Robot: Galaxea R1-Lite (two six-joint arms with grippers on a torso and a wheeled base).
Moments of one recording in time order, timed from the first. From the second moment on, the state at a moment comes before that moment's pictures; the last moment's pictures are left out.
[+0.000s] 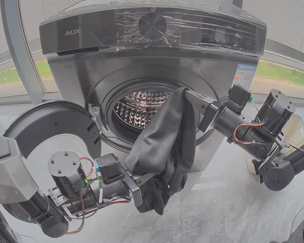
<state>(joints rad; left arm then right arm) -0.69 1.93 -0.35 -1.55 -0.28 -0.09 0.63 1.84 -0.76 -1.36 0.20 0.25</state>
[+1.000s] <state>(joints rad) -0.64 1.70 -0.26 -1.55 -0.21 -0.16 0.55 1.76 -0.32 -1.38 0.21 0.24</state>
